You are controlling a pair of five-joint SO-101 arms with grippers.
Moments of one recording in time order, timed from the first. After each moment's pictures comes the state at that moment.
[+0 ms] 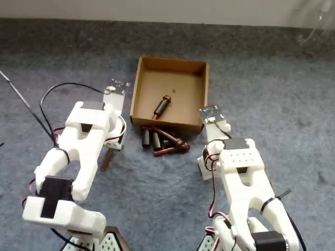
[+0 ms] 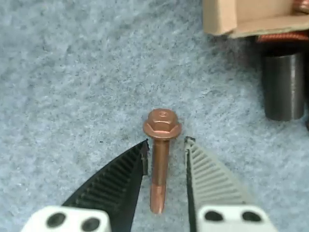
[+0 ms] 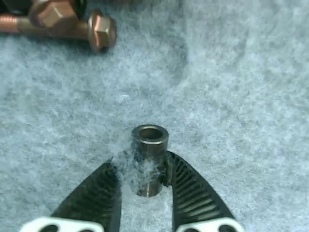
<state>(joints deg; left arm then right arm) -0.6 -0.3 30.8 62.4 -2.6 -10.4 -27.9 56.5 59.7 13.8</state>
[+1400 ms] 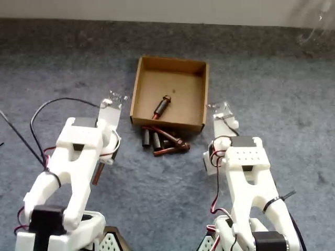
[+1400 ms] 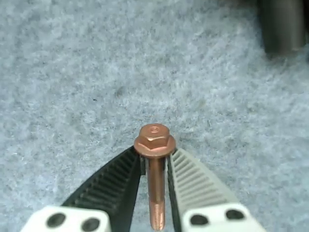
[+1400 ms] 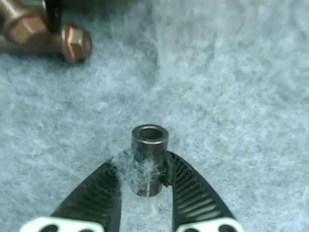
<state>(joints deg) -2.1 -17.1 47.1 62.0 -7.9 -6.8 -27.9 52.5 59.7 13.8</state>
